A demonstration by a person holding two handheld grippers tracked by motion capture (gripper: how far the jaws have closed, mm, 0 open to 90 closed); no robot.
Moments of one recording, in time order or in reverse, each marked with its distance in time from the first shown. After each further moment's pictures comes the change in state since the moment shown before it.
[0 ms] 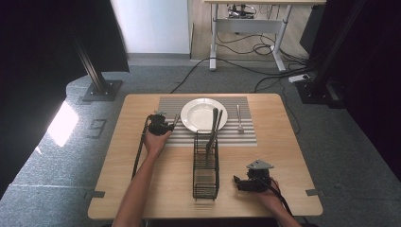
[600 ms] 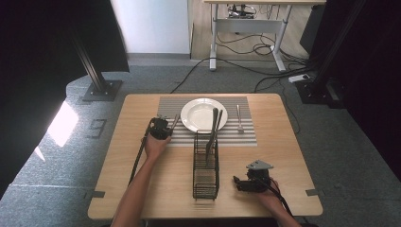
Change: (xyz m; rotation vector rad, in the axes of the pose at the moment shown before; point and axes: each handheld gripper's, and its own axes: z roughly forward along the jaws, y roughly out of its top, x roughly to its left) left arm -0.011 -0.006 0.000 0.074 0.073 0.097; right arm 0.001 0.000 0.000 0.000 0.003 -0.009
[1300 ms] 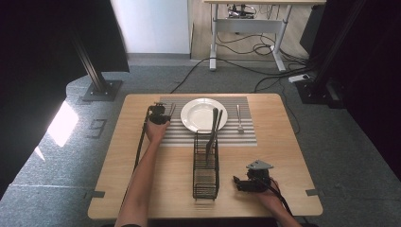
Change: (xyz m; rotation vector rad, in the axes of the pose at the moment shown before) left arm 0.038 0.045 0.040 -0.021 0.010 -0.162; right arm 0.000 0.000 0.000 0.001 0.004 0.003
